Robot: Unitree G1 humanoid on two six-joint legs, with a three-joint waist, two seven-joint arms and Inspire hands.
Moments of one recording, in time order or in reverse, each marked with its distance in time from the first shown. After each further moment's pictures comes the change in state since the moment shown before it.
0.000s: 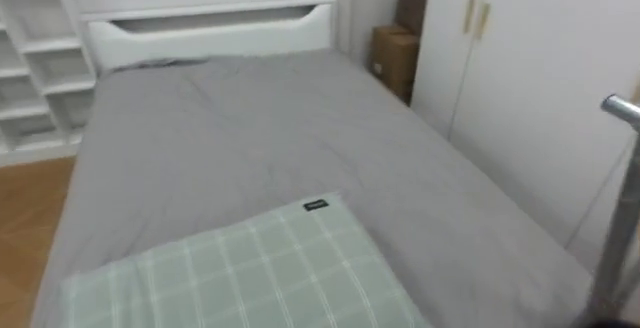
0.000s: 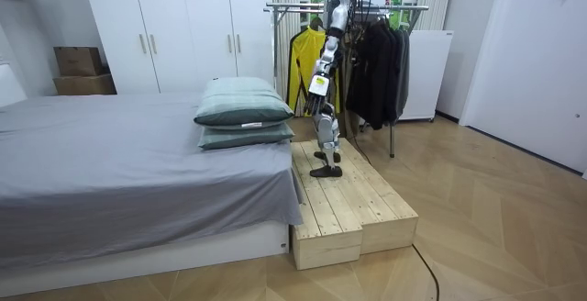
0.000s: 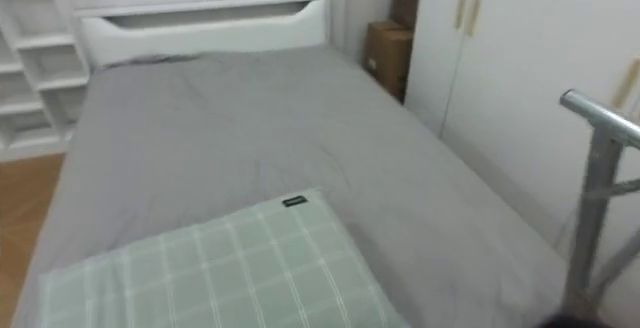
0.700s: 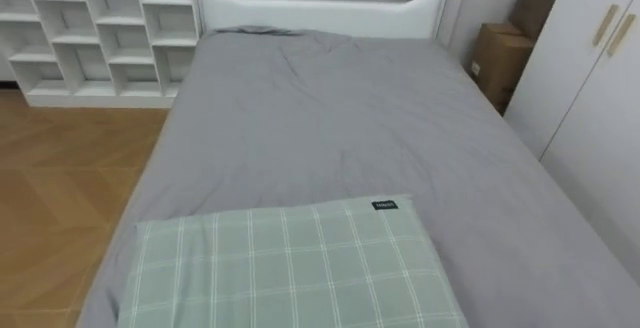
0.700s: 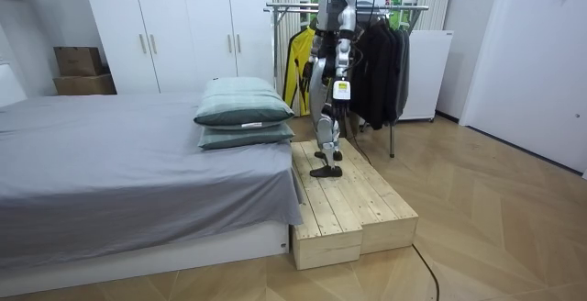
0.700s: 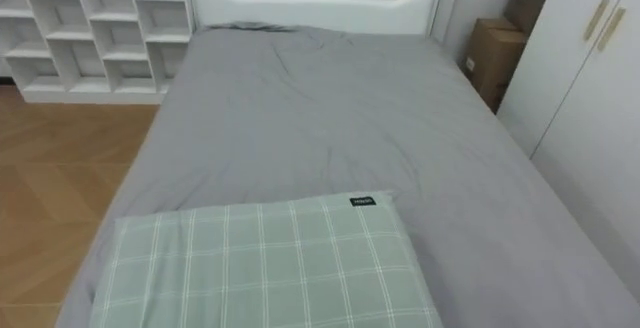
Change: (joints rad) left arm 0.014 -0.002 -0.006 -0.002 0.044 0.095 -0.095; right arm -0.031 0.008 0.035 0.008 -0.067 0.021 0.057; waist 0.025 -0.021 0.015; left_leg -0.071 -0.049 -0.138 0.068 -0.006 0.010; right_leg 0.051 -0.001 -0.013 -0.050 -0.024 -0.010
